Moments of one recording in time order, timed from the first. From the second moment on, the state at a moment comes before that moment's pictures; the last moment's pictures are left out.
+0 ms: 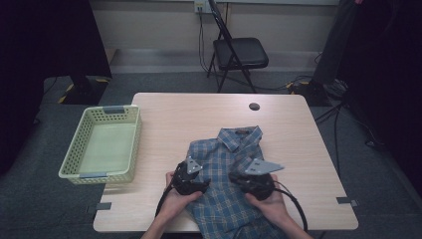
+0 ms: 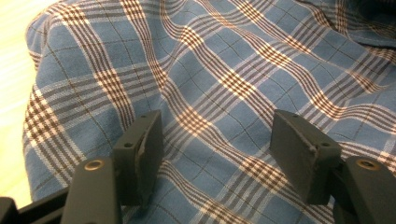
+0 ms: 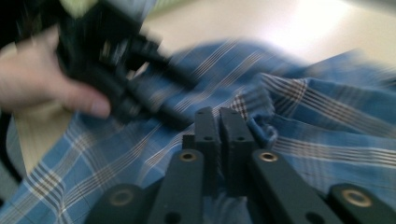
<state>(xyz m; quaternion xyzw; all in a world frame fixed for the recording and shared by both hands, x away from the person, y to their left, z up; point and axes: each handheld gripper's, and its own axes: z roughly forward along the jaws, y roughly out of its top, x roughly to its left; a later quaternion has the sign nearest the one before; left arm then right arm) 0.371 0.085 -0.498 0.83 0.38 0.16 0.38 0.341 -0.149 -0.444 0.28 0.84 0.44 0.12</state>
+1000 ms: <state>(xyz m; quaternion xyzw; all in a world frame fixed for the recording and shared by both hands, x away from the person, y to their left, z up) 0.372 0.085 -0.497 0.83 0.38 0.16 0.38 0.408 -0.234 -0.471 0.37 0.82 0.42 0.12</state>
